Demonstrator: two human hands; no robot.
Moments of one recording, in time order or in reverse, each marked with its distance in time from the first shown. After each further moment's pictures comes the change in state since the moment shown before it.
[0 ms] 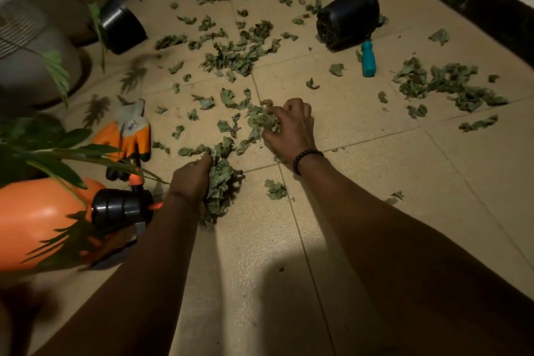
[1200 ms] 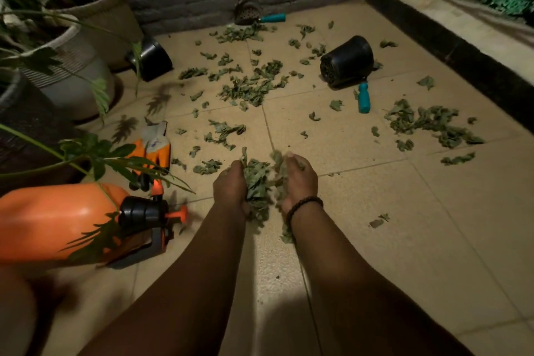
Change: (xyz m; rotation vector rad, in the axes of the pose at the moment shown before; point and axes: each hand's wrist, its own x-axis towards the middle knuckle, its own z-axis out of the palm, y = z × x) left_hand -0.028 0.017 0.039 -0.489 -0.135 -0.137; right_hand -0.072 -0.061 -0.042 1.102 0.053 0.799
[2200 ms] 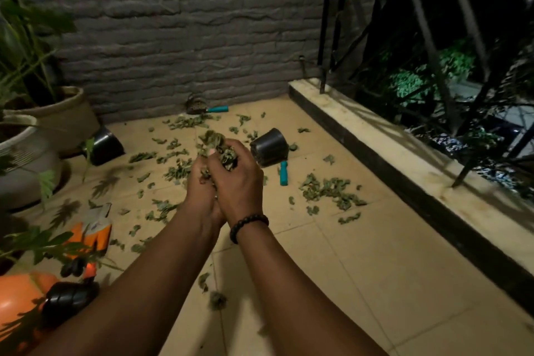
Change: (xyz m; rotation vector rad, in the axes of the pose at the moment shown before) left_hand -0.198 0.109 0.105 -0.537 -0.642 0.246; right_hand -0.111 -0.205 -0.039 -0.278 -0.055 -0.779
